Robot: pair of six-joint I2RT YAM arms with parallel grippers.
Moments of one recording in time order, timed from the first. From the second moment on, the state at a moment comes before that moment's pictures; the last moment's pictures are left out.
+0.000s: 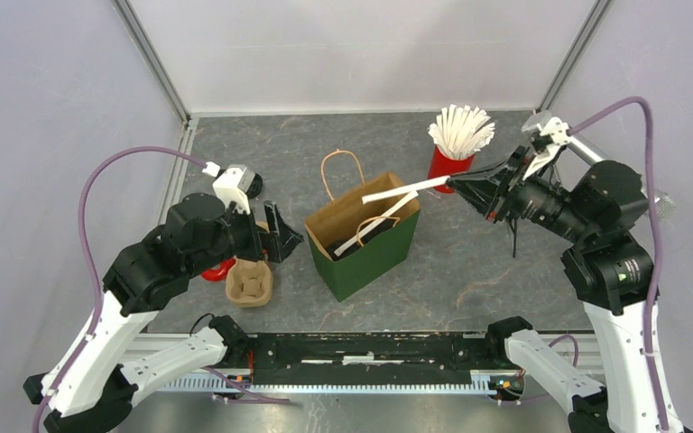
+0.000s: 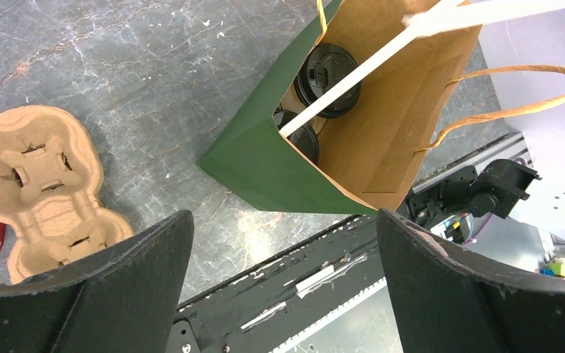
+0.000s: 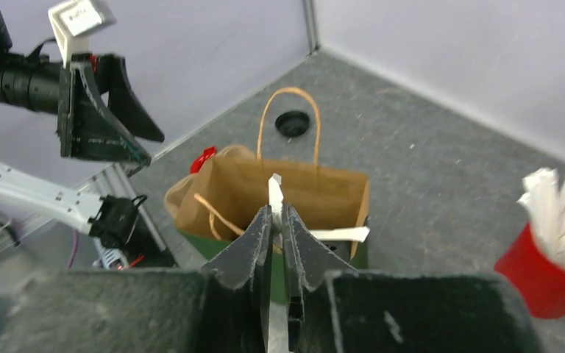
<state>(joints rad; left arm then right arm) -0.75 0.79 1.30 -1.04 -0.10 -0.54 0.27 0.83 1.42 -0.57 -0.62 0.19</state>
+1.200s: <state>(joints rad) -0.75 0.75 1.30 -1.03 -0.14 -0.54 0.36 1.23 1.29 -0.55 -0.72 0.33</state>
